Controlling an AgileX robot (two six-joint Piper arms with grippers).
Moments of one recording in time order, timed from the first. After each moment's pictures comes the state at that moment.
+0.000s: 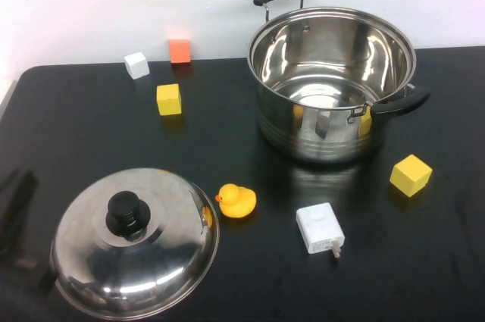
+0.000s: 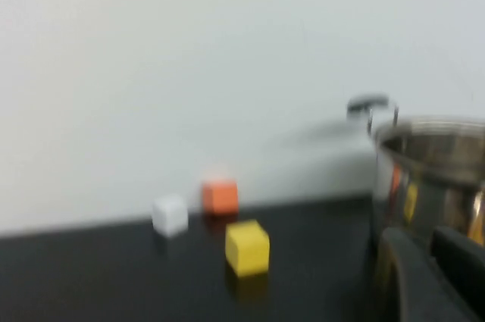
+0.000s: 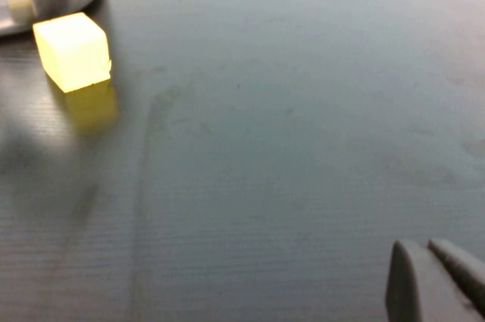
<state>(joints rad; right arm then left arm) -0.08 -0.01 0.02 -0.05 0.42 -0.03 -0.01 0.63 -0.19 0.57 -0.56 -0.61</state>
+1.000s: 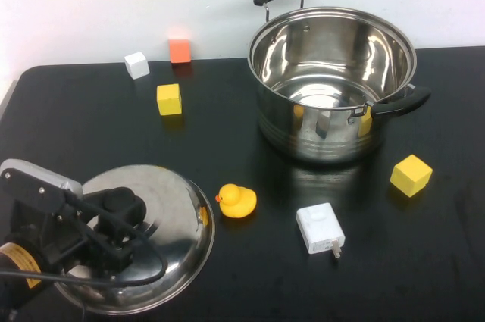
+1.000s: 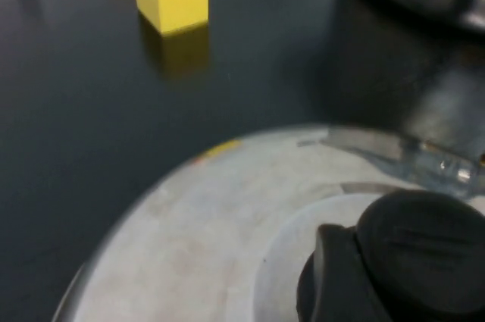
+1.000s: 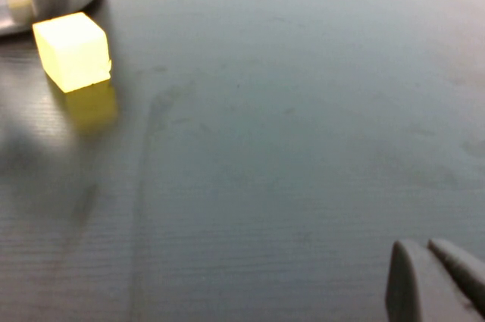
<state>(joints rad) -0.08 -0.01 0.02 -0.05 0.42 -0.03 -0.01 1.47 -0.35 0.69 -0.79 -0.44</state>
